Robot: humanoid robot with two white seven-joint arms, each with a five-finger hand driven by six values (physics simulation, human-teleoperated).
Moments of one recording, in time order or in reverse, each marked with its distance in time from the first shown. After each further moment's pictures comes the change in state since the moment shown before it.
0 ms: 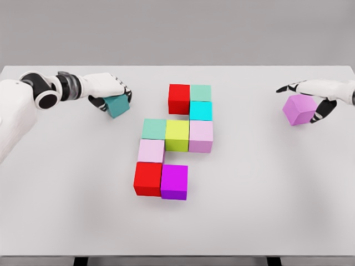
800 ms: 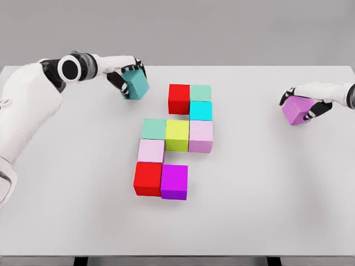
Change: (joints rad) left arm -0.087 -0.119 -0.003 0.023 0.519 0.541 -0.183; right arm -0.009 0.042 -0.001 0.063 0.047 -0.007 0.002
